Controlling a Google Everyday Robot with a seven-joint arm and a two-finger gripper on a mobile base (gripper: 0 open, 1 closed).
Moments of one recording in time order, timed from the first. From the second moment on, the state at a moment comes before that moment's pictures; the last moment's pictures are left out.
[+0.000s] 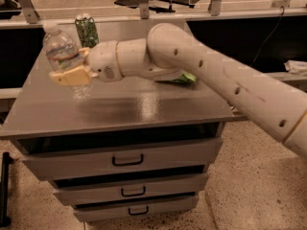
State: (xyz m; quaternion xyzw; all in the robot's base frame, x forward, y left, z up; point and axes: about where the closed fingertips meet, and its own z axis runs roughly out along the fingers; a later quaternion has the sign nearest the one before) arm 0.559 0.213 0.938 -0.55 0.52 0.43 0.49
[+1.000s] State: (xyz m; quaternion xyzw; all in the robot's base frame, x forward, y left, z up) arm 0.580 0.203 0.947 -0.55 0.51 0.41 0.51
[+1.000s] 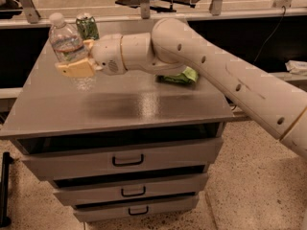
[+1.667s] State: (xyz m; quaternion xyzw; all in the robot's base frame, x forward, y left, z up) arm 0.684 0.153 0.981 -0.54 0.48 0.35 0.59
